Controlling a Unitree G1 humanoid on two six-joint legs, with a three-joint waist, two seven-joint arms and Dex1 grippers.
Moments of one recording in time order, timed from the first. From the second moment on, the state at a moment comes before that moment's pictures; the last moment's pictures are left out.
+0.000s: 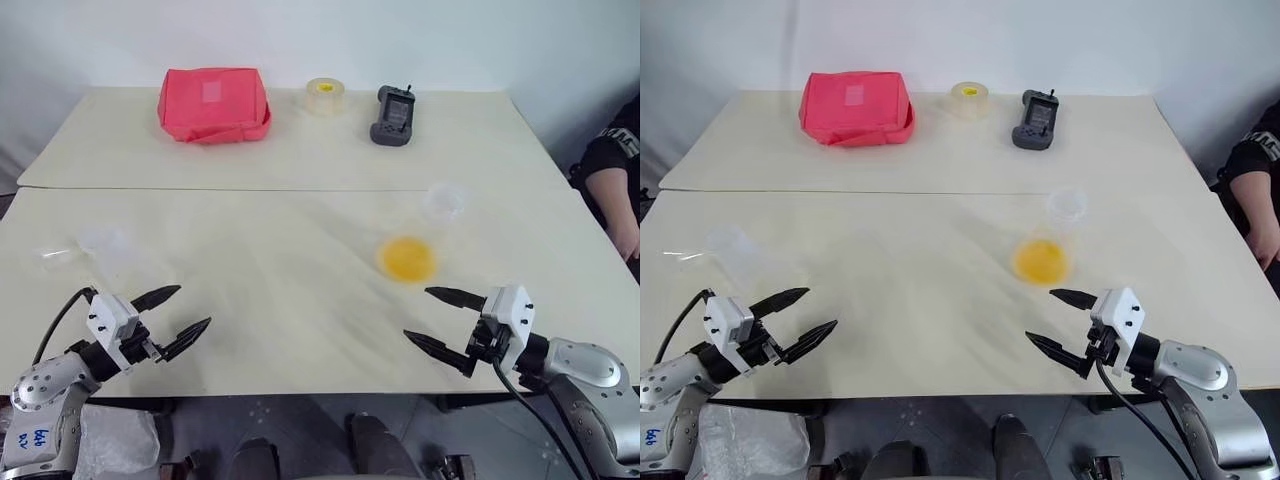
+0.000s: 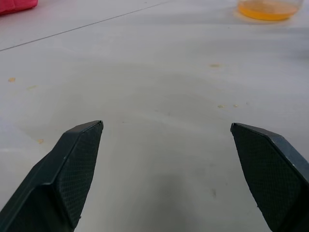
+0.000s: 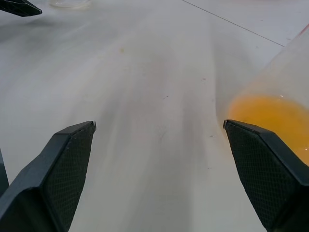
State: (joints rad) left arm 0.14 0.61 0.38 -0.02 -0.46 -0.02 -0.90; right arm 0.13 -0.67 -0.17 -0.42 0.49 0.24 0.92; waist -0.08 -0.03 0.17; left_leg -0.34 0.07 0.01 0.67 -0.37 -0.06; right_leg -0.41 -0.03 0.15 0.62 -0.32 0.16
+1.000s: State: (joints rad) left arm 0.44 0.37 0.67 -0.38 -0.61 0.15 -0.47; right arm -0.17 -0.65 -0.04 -0.33 0.57 0.31 1.08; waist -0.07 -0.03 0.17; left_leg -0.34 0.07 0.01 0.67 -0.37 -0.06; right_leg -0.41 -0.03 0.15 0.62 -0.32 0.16
